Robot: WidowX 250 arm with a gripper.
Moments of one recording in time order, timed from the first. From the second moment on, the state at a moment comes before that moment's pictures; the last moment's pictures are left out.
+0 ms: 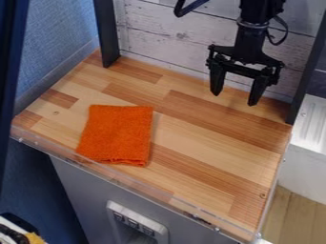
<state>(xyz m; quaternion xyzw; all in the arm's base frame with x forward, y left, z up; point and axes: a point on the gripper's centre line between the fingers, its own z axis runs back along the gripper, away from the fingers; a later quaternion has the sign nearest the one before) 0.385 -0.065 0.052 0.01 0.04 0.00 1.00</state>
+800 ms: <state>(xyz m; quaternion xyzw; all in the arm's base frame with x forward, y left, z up) 0.329 0.006 0.046 0.00 0.00 0.10 0.99</state>
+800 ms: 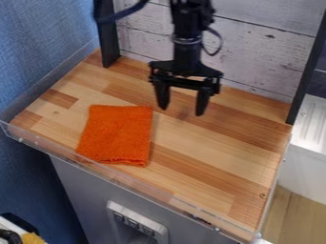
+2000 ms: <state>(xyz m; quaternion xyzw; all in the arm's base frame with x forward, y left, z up) 0.270 0.065 0.053 0.01 -0.01 0.18 0.98</state>
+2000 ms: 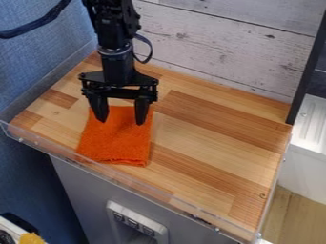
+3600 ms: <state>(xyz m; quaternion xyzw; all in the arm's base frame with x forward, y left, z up) 0.282 0.069 0.011 -0.01 0.00 0.18 0.98</state>
